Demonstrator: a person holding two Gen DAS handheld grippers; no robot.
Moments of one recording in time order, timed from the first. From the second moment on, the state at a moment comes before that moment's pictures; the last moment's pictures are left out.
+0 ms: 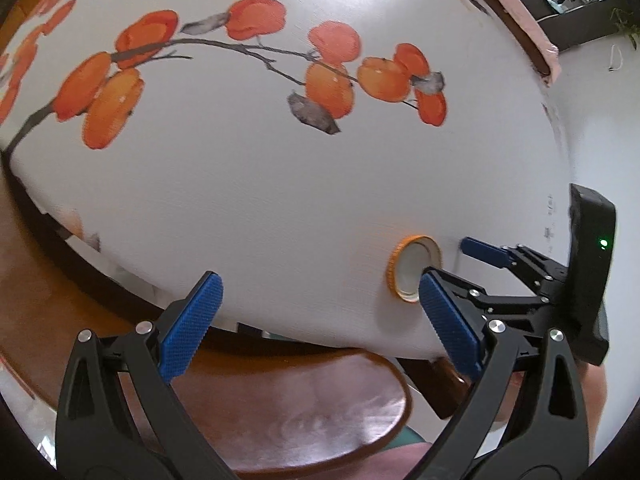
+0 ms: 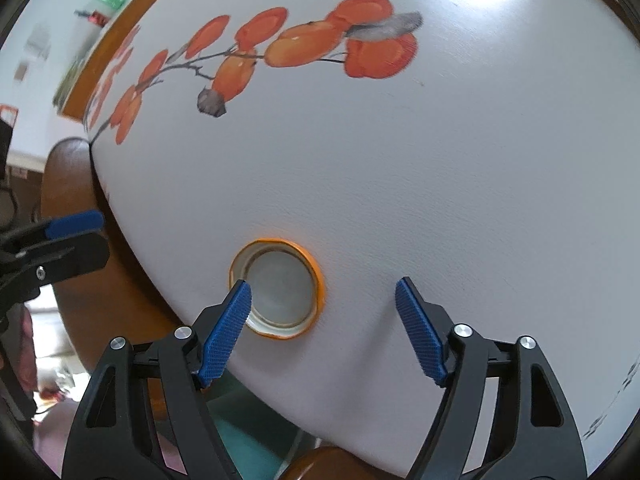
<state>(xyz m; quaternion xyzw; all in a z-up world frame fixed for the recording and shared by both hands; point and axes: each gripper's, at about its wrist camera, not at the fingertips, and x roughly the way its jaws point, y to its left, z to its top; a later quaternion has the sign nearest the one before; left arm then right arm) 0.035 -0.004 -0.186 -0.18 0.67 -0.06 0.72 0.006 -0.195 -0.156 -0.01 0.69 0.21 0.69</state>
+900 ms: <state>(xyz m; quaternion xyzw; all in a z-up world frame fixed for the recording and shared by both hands) 0.024 0.016 -0.190 -0.19 0.66 -0.05 0.72 0.003 -0.192 -0.149 -0.02 0.69 0.17 0.71</state>
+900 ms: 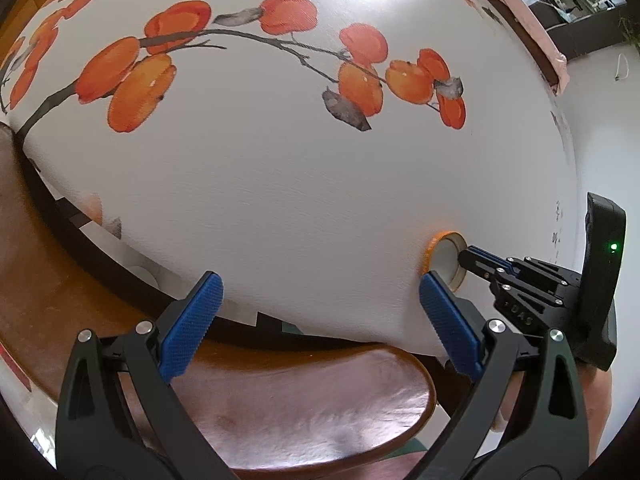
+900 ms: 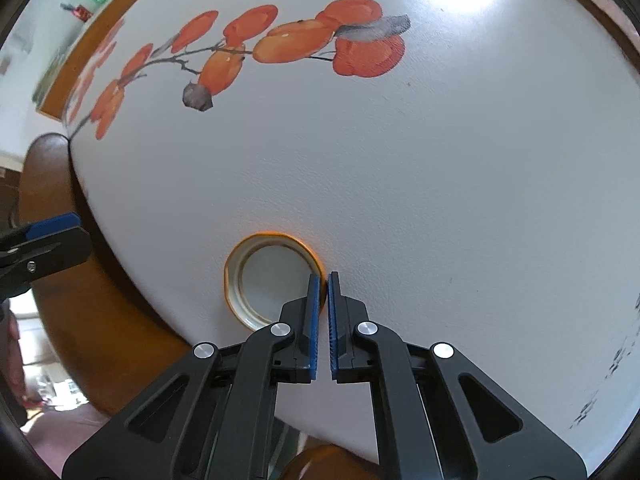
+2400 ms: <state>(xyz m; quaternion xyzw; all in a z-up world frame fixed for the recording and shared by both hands) -0.416 0.457 -0.452 -0.62 0.46 0.34 0.53 -0.227 0.402 -0.370 -0.31 0.71 0.44 0.46</state>
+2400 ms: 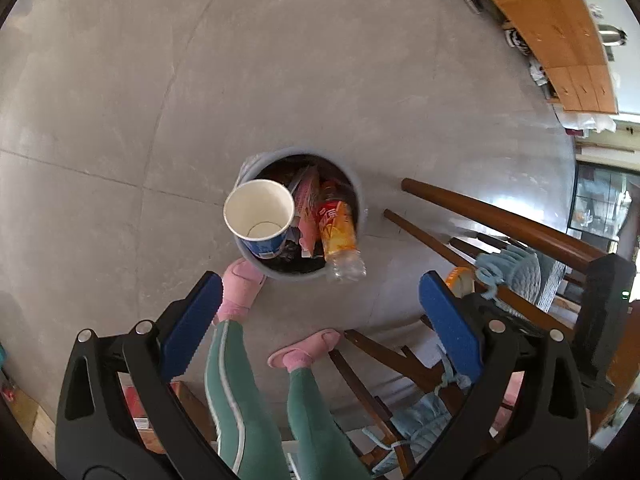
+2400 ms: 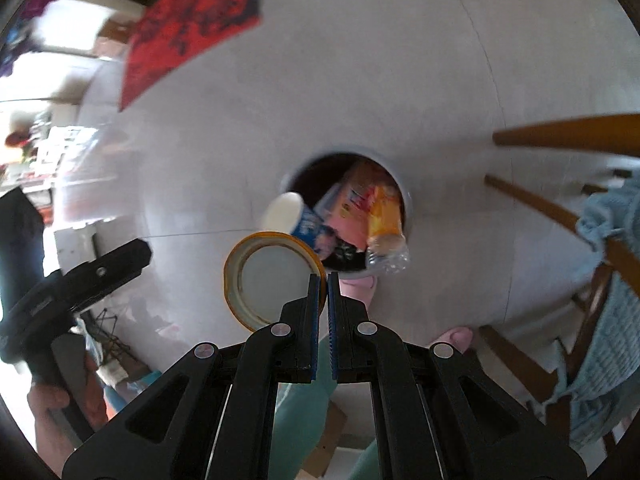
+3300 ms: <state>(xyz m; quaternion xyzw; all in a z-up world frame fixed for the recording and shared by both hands) -0.420 0.448 -0.605 -0.69 0.49 0.33 0.43 -0.231 0.402 -0.548 -0.26 0.77 0.34 0.47</state>
